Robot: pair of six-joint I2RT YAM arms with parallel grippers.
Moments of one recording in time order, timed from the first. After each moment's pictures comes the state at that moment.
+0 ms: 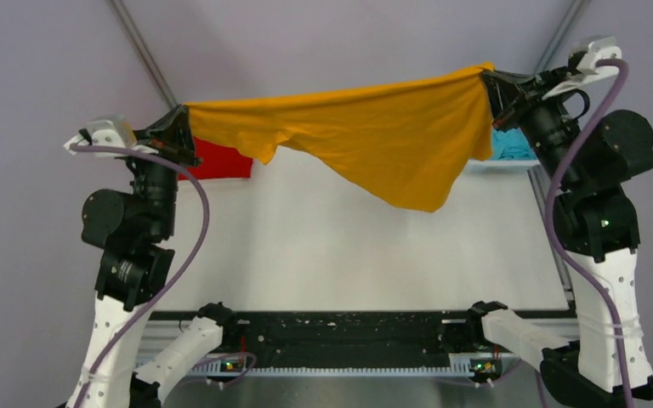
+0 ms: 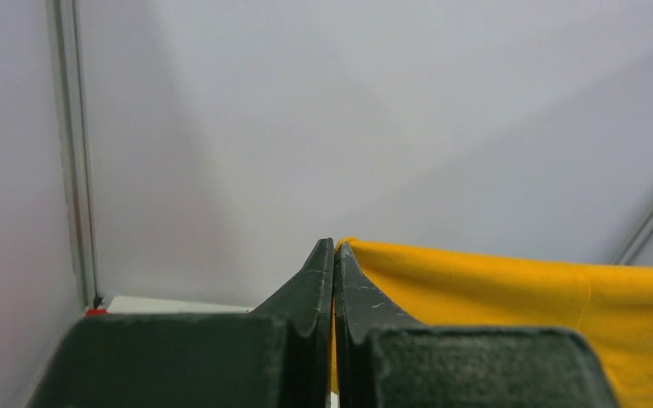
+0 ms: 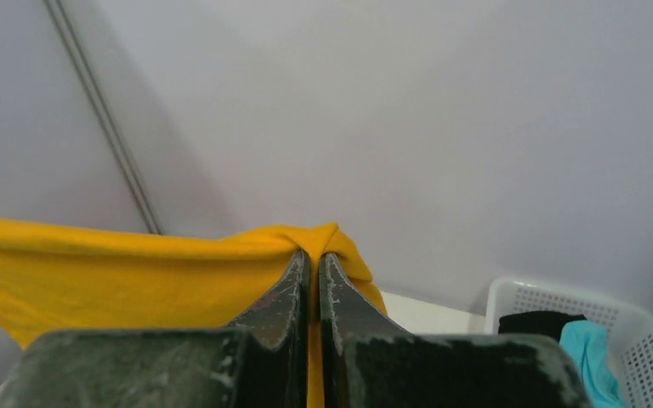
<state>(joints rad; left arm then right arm) -0.36 0.79 1.31 -0.11 -0.33 -0.14 0.25 1.02 1.64 -0.34 -0.10 0.10</state>
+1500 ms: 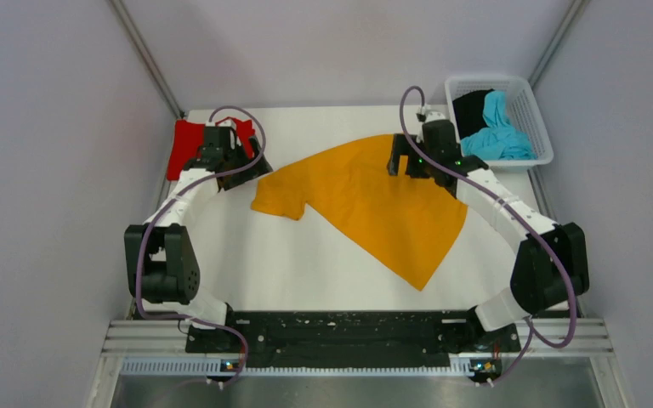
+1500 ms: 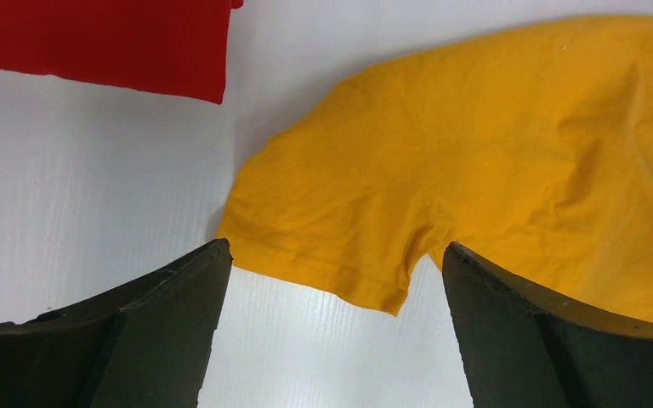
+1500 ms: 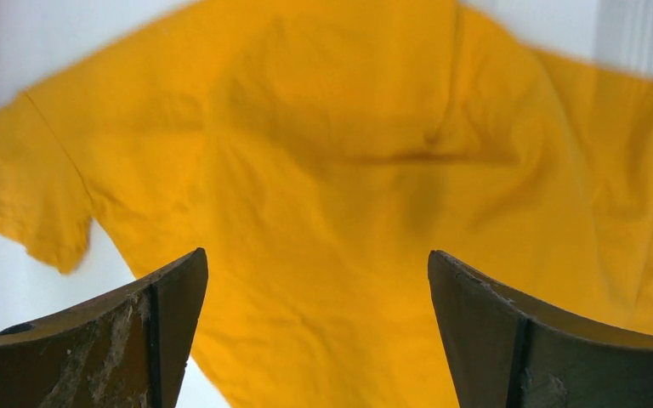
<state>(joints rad) -0.04 1.56 1.17 -0.40 0.15 -0.43 0.36 1.55 1.25 -0.32 0.04 0.31</state>
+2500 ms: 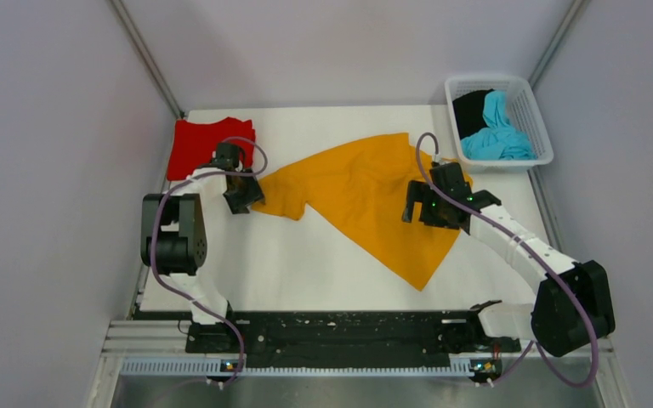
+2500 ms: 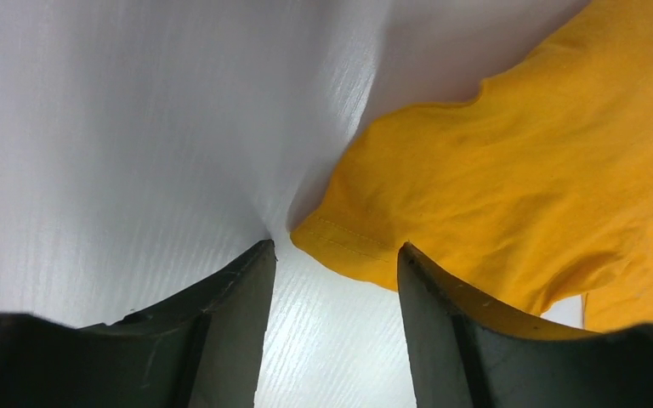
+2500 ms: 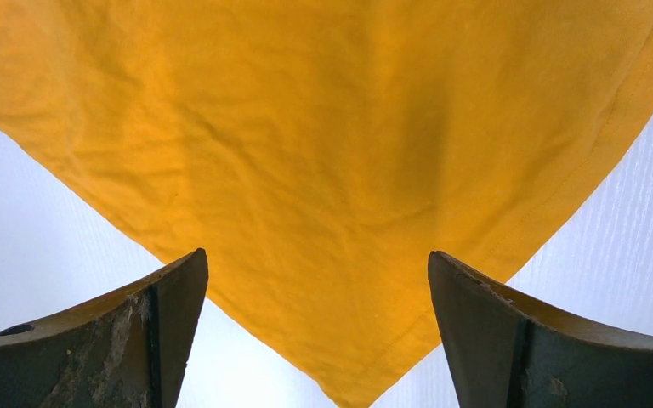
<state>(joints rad) -0.01 1.79 1.14 -0.49 0.08 -0.48 0.38 1.26 0.86 -0.55 0.06 0.47</state>
